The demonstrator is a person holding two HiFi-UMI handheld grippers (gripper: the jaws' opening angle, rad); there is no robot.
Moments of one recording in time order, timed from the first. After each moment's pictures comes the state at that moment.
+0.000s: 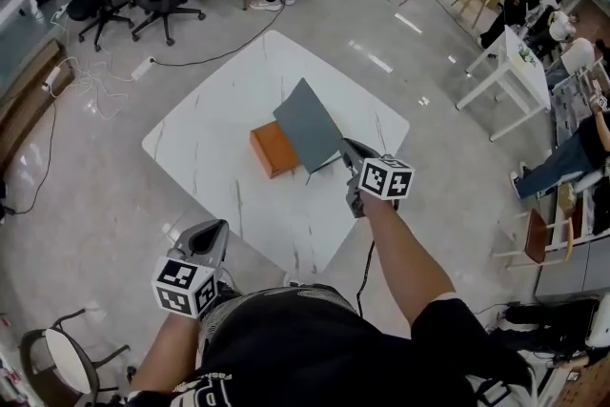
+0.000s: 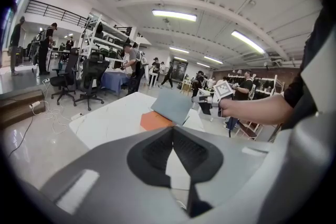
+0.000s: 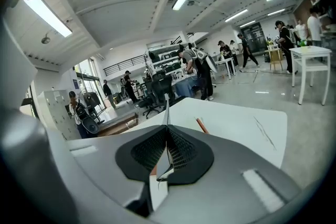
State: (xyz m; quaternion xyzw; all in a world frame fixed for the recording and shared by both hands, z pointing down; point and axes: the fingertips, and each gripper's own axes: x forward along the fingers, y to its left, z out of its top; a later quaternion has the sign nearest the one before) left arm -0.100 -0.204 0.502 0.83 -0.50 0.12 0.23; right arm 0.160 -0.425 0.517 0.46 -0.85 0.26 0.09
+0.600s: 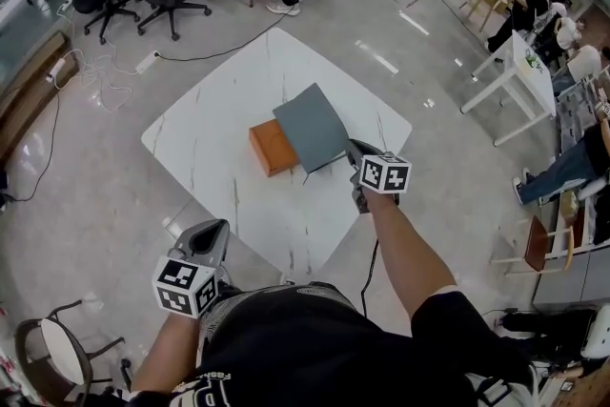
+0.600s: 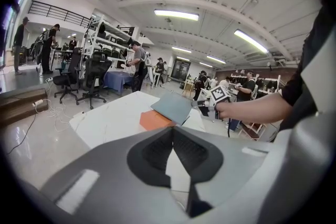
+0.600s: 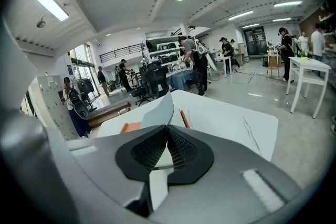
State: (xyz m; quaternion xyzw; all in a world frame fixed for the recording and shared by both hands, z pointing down) left arm -0.087 -0.203 0.506 0.82 -0.51 0.12 0.24; right arm 0.192 -0.447 0.558 0.48 -0.83 0.24 0.16
